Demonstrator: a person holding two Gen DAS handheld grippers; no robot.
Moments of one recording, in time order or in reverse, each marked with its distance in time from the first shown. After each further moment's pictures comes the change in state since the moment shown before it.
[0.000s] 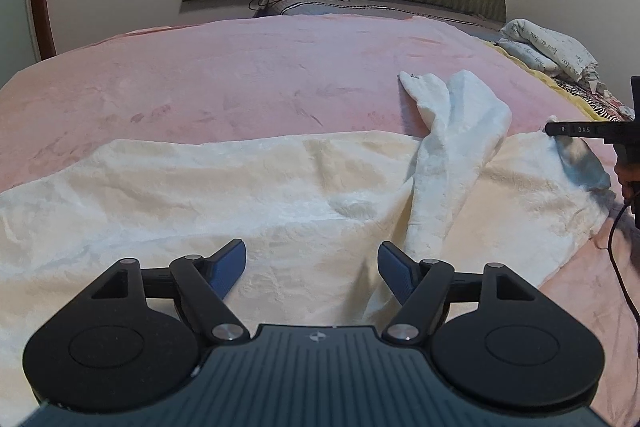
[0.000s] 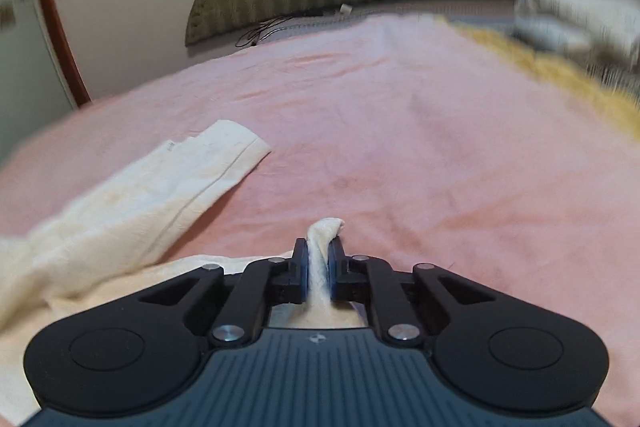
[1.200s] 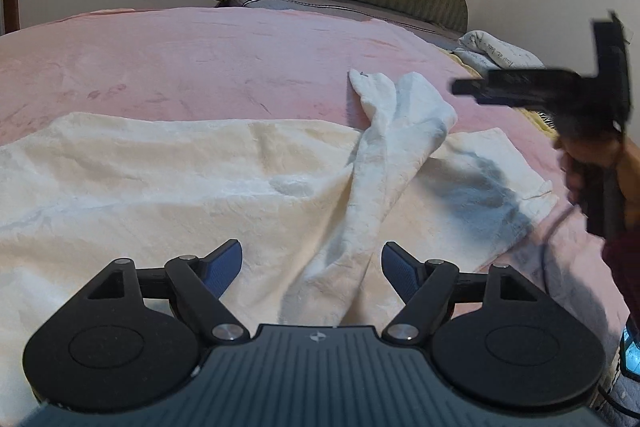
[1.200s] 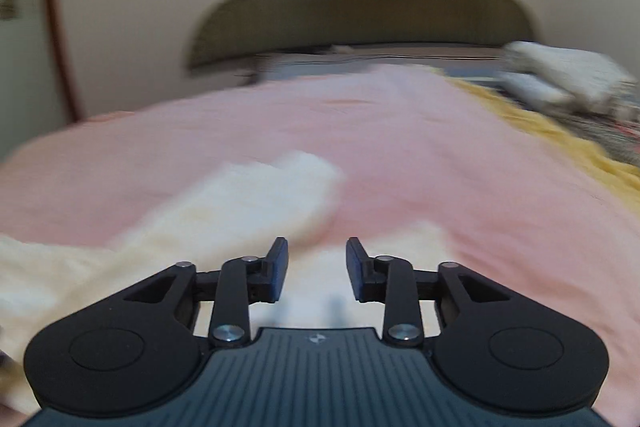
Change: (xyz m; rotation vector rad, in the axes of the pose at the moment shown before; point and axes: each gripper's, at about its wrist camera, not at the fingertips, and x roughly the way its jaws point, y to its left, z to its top) left arm -0.011 -0.003 -0.014 -0.050 0.002 -0.186; right arm -0.051 0.114 0.029 0.064 -0.045 0.103
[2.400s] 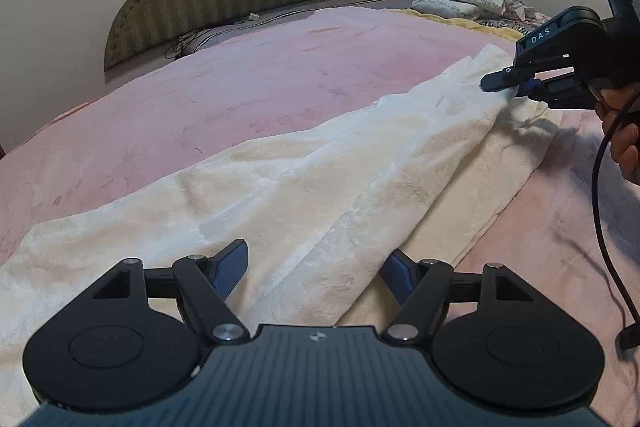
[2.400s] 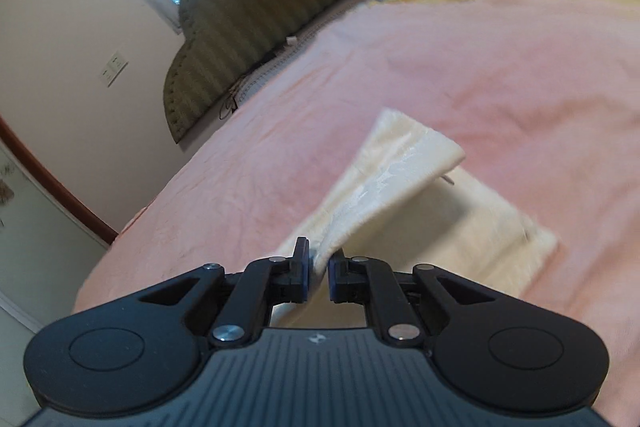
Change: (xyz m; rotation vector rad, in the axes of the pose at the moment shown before) left arm 0.044 -0.074 -0.013 0.393 -0.035 0.122; right arm -0.025 -0.124 -0.075 0.659 -0.023 0.055
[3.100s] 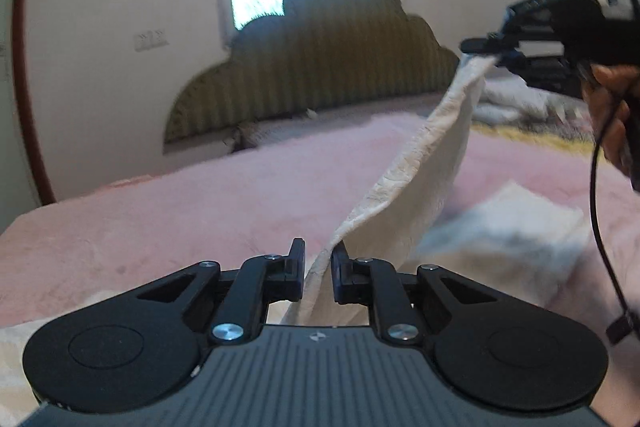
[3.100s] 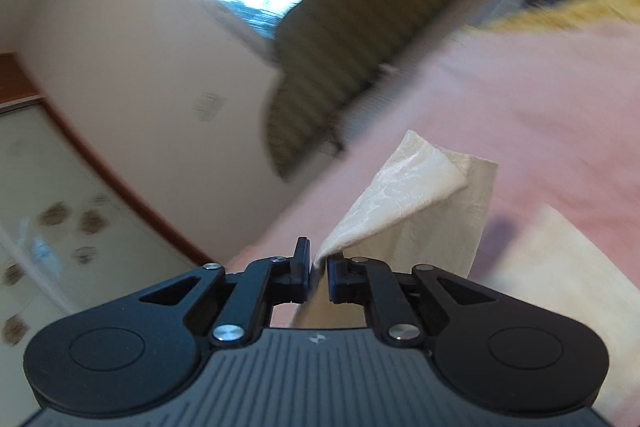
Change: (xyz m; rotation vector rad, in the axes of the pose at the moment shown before) left arm -0.055 0.024 0.016 -0.143 -0.348 0.162; right arm -0.025 0.089 0.052 -0.127 -0.182 0.435
